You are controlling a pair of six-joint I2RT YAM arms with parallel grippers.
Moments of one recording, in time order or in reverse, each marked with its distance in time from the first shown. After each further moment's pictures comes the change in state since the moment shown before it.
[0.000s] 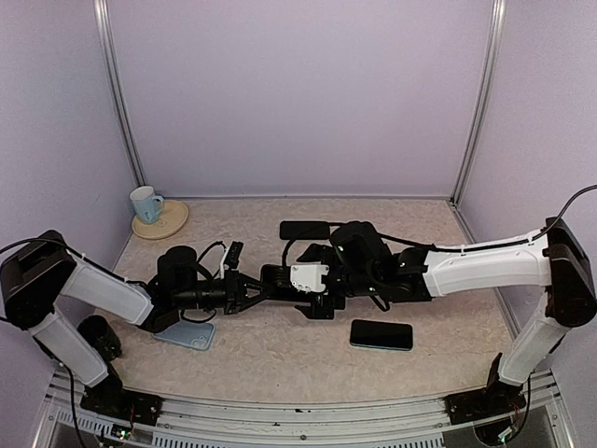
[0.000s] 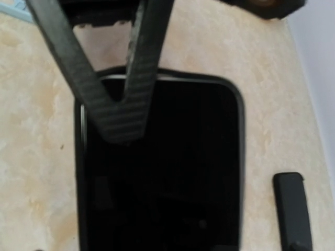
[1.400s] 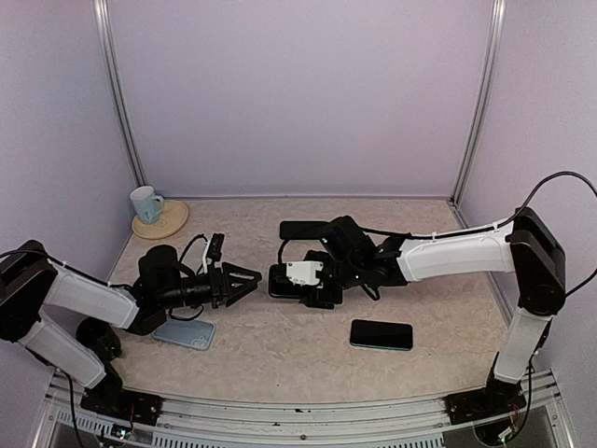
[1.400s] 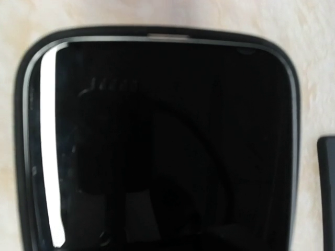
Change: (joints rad) left arm 0.055 -0.107 -0.070 0.039 -0.021 0.011; right arm -0.086 0.177 0.142 -0.141 -0.056 -0.002
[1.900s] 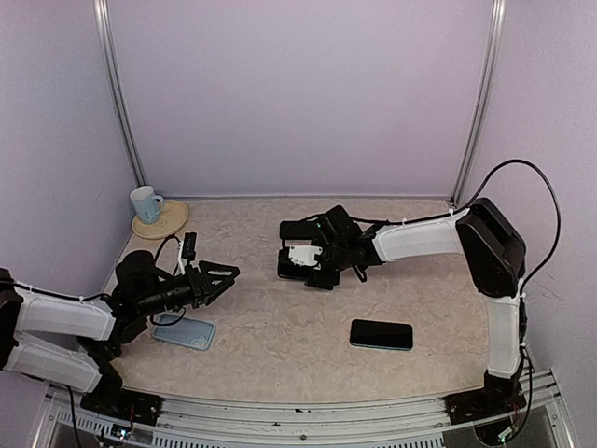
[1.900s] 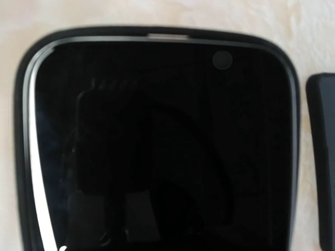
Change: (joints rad) left arm 0.058 -0.251 -0.116 -0.121 -0.129 0.033; right arm -0.151 0.275 0.229 -0.029 0.014 -0.044
